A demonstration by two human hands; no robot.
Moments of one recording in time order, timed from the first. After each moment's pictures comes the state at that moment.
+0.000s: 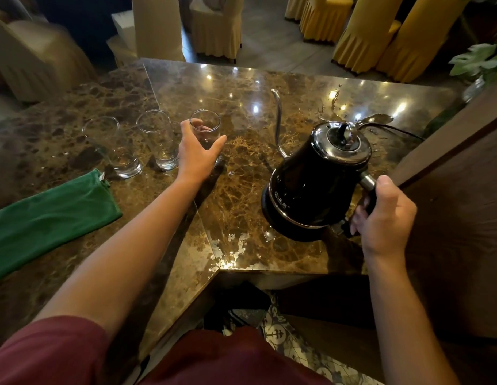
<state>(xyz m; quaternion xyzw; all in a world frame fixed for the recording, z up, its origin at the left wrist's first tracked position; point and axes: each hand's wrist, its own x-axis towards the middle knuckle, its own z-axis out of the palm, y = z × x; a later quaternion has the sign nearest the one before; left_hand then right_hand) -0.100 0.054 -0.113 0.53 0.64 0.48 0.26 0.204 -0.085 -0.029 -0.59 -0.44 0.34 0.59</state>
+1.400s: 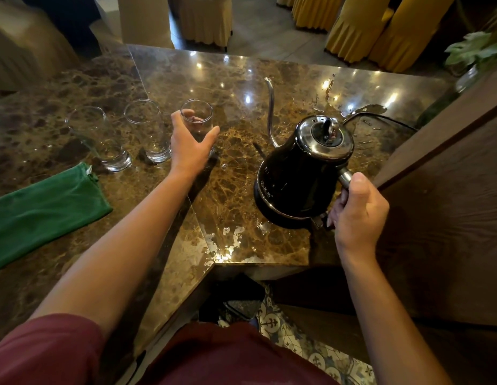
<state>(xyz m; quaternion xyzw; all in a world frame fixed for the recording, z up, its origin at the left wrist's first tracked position) -0.098 0.051 -0.111 0.53 0.65 0.49 0.26 0.180 -0.087 -0.048 -0.60 -0.46 0.29 0.59</state>
